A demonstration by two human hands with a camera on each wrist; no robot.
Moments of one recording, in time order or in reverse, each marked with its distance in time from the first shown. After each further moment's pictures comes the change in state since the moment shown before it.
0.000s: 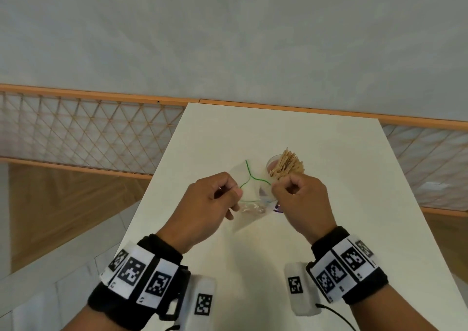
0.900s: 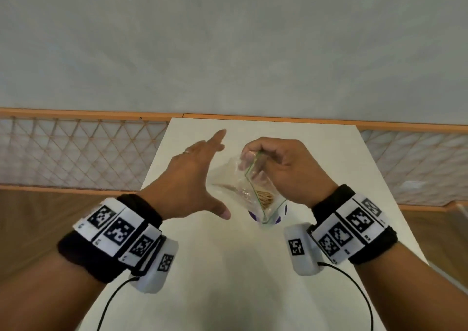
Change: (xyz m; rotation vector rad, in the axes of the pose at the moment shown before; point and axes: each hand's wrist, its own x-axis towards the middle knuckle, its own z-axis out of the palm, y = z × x) left_hand 0.054 0.052 -0.033 0.686 -0.175 0.241; right_hand 0.052 -0.074 -0.034 -0.003 -0.348 -0.356
